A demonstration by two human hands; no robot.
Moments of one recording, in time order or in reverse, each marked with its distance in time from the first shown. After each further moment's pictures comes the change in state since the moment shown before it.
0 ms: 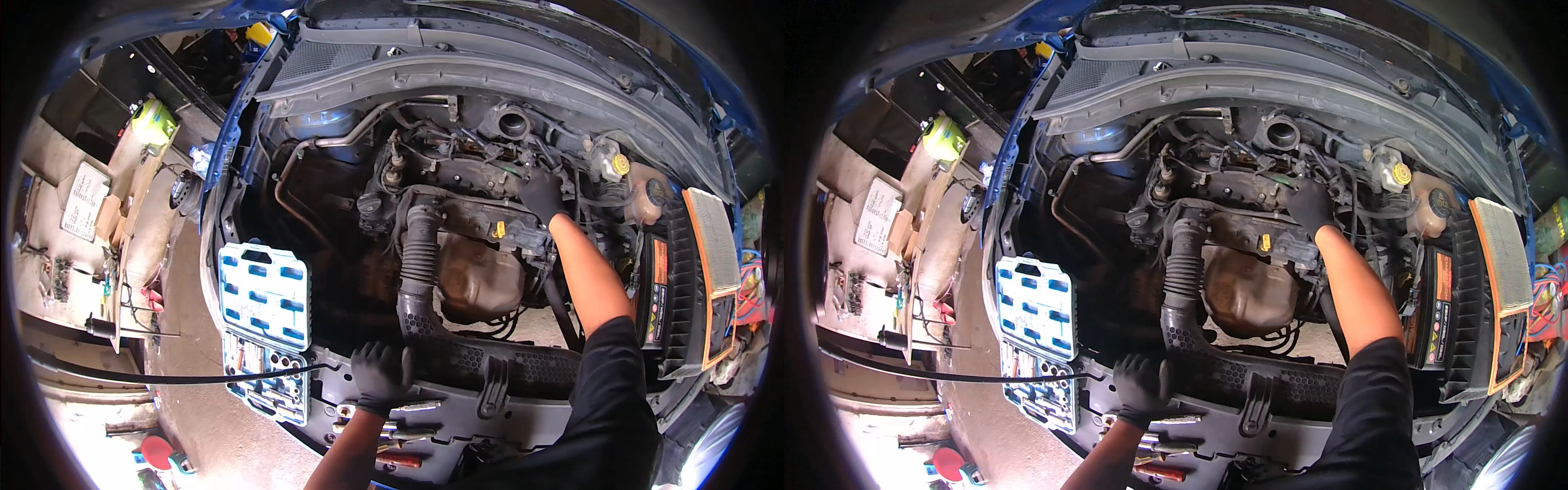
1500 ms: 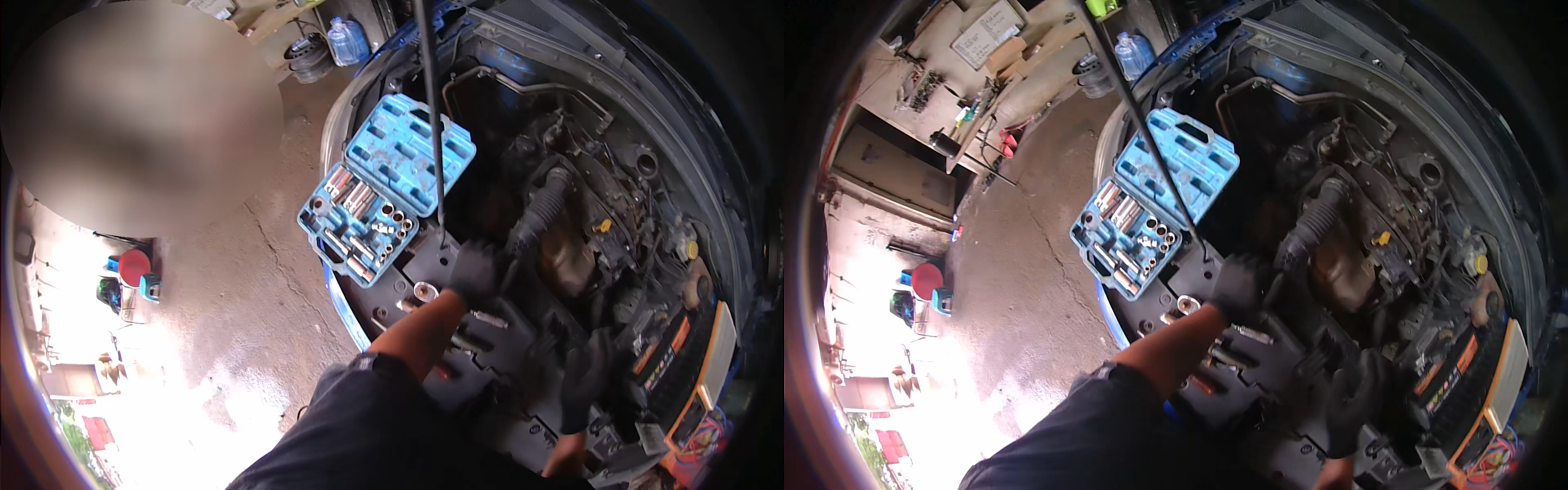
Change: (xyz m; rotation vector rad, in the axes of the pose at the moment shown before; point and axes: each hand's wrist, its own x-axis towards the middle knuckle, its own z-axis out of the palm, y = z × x) left_hand -0.024 -0.010 0.004 -0.058 0.117 -0.083; right_hand -0.388 -0.074 -0.199 0.153 -0.078 -0.454
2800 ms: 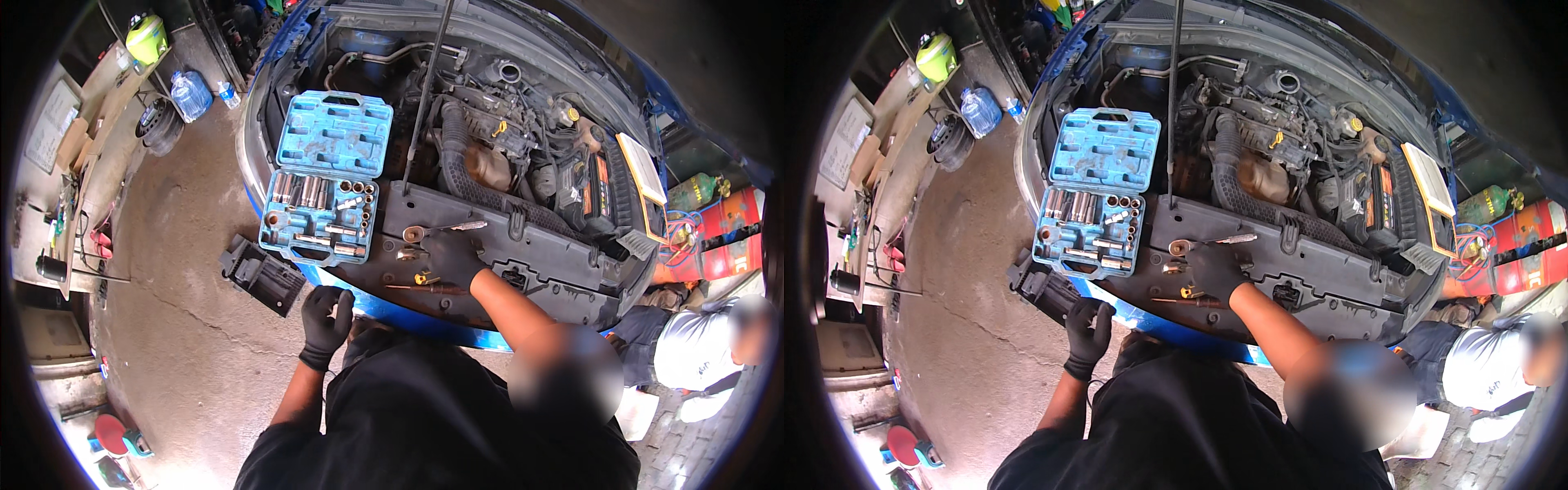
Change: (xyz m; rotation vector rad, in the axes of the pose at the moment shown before) left_hand -0.184 -0.139 -0.267 -0.521 -0.007 0.004; right_hand 0.029 -0.232 0.152 -0.183 -0.477 -0.085
